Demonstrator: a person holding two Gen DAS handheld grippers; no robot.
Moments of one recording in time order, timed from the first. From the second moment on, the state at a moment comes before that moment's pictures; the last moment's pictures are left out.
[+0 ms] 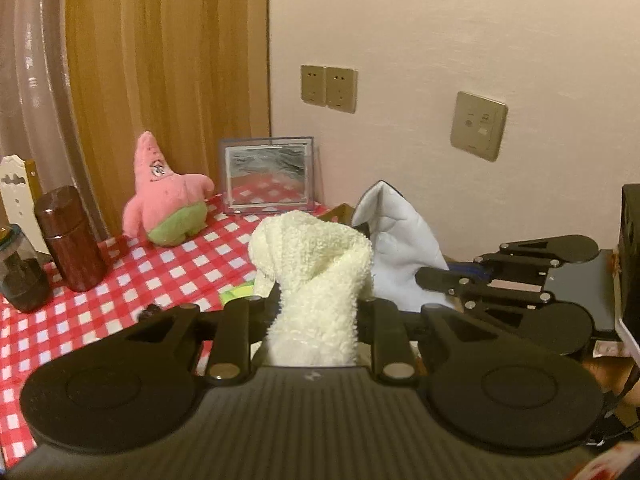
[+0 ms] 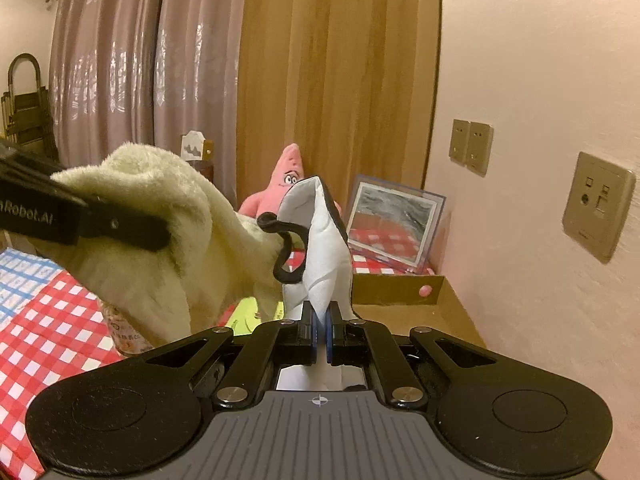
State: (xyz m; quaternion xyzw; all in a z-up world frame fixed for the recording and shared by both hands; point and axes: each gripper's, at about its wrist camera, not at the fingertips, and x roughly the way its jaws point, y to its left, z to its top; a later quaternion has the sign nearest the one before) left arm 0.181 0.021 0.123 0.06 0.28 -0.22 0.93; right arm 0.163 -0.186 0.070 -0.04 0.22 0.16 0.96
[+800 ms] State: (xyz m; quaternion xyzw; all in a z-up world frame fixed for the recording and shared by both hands) left arm 0.241 -0.076 0.102 0.02 0.29 -0.24 0.92; right arm 0.212 -0.276 0.068 -0.06 0.26 0.10 0.96
